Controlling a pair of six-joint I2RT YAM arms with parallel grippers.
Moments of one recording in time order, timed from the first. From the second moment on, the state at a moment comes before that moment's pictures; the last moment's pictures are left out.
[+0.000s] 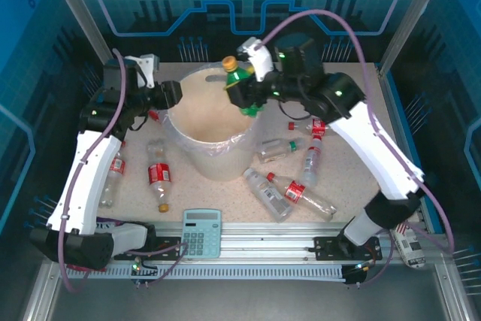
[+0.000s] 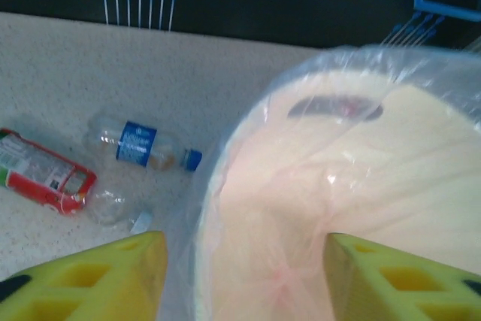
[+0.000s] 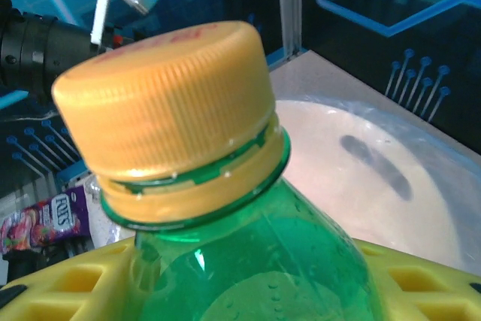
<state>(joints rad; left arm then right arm) -0.10 1.23 1.44 -0.82 0.20 -0.27 0.75 1.63 2.09 -0.91 -0.24 0.03</state>
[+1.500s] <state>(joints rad) -0.14 1.37 1.37 -0.66 0.21 -0.40 0.75 2.13 2.24 -1.11 -0.11 -0.08</state>
